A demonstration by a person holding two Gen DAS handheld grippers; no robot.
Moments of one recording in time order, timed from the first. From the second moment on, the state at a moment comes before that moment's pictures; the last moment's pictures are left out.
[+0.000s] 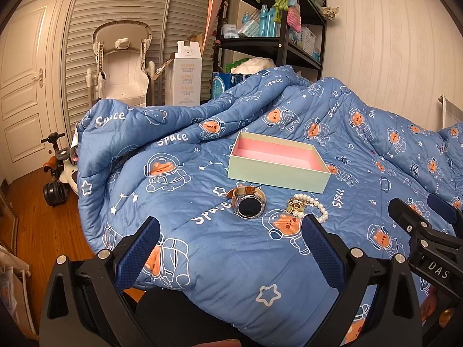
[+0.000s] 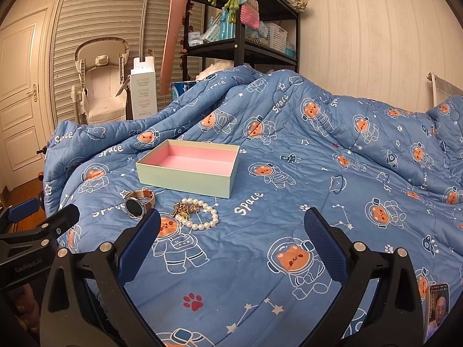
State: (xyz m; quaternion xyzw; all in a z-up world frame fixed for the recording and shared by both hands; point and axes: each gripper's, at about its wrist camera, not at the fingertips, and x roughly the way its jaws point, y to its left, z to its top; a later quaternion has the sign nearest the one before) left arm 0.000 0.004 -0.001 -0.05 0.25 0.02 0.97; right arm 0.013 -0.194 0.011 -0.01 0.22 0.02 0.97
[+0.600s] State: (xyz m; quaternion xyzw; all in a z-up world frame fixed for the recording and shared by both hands) left arm -0.001 0.006 -0.004 -0.05 0.25 0.02 0.97; right arm 0.013 -0.196 0.010 -0.01 0.22 0.02 0.97
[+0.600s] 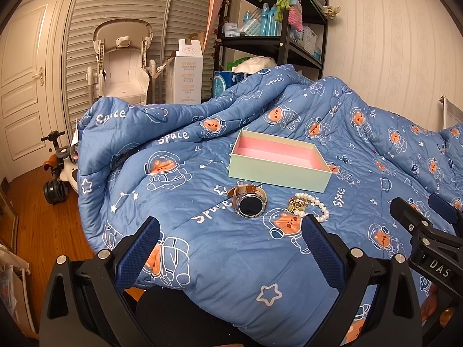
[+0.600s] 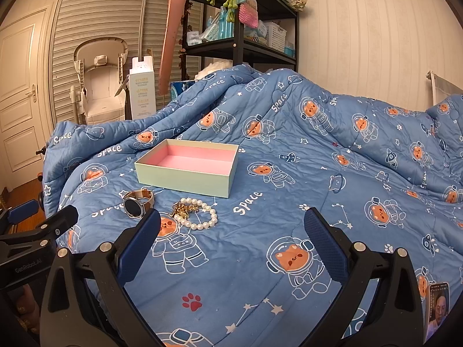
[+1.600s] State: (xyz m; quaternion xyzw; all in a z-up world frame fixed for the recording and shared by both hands) left arm 0.060 0.013 -0.028 -0.04 0.35 -0.07 0.93; right arm 0.117 -0.191 -0.040 -0.01 0.42 0.16 0.89
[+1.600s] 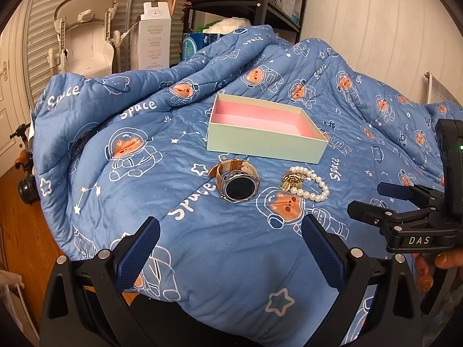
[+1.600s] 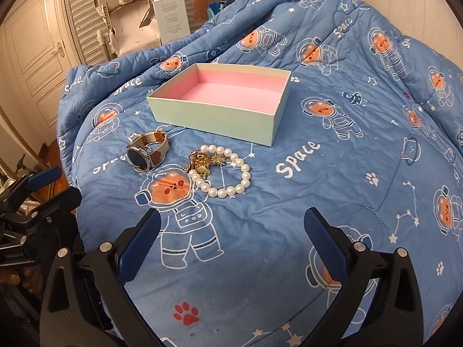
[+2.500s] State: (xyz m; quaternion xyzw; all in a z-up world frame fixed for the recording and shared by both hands) left arm 0.146 -0.001 -0.051 -0.03 0.42 -0.08 0.90; right arm 0.188 -0.185 -0.068 -0.01 0.49 0.21 0.85
